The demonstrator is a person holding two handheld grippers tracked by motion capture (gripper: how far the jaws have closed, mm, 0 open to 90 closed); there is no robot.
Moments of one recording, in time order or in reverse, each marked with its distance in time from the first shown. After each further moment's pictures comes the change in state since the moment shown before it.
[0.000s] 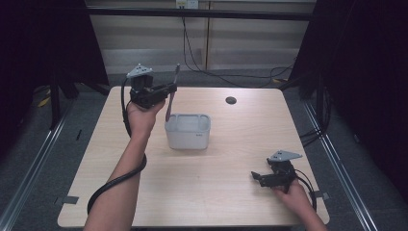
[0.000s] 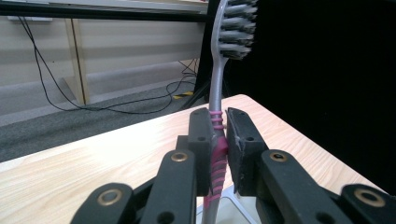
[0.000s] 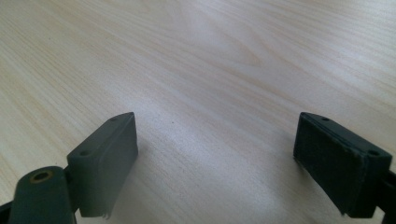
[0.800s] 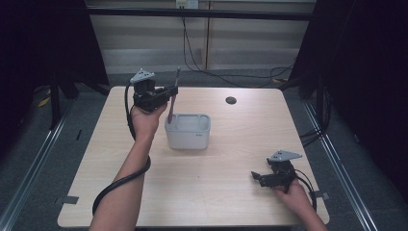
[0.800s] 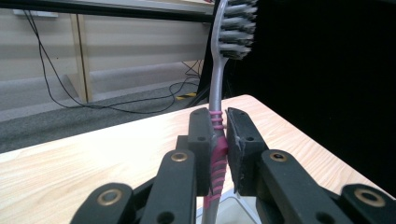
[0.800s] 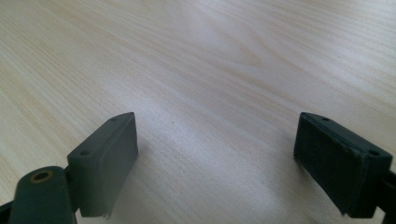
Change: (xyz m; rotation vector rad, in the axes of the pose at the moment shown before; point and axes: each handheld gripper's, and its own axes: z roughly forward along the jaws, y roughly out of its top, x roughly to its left) left arm 0.004 -0.017 0.010 -0.013 0.026 -0.024; right arm 0.000 0.000 0.000 0.000 0.001 0.000
